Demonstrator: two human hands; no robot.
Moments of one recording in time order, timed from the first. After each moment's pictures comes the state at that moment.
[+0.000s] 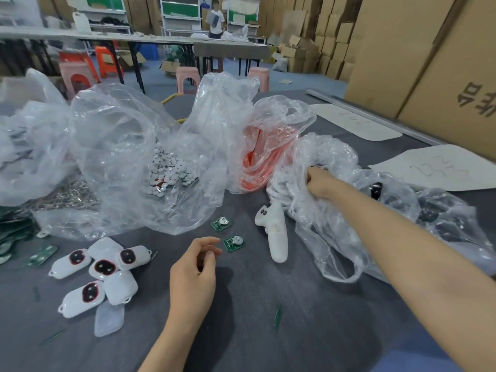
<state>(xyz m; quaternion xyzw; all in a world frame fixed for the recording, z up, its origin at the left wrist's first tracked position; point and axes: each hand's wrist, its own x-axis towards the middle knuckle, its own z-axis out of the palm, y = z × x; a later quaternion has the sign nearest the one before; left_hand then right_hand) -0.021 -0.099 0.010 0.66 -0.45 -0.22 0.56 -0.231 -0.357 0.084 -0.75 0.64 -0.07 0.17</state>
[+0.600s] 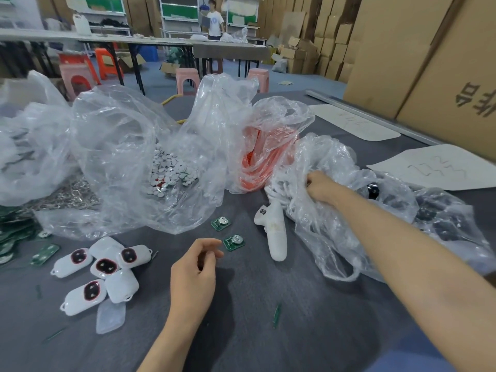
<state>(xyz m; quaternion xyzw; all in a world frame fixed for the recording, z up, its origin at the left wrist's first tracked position) -0.021 -0.098 0.012 0.66 -0.46 -0.22 0.55 -0.237 -0.355 0.067 -0.75 0.61 -0.15 0.23</state>
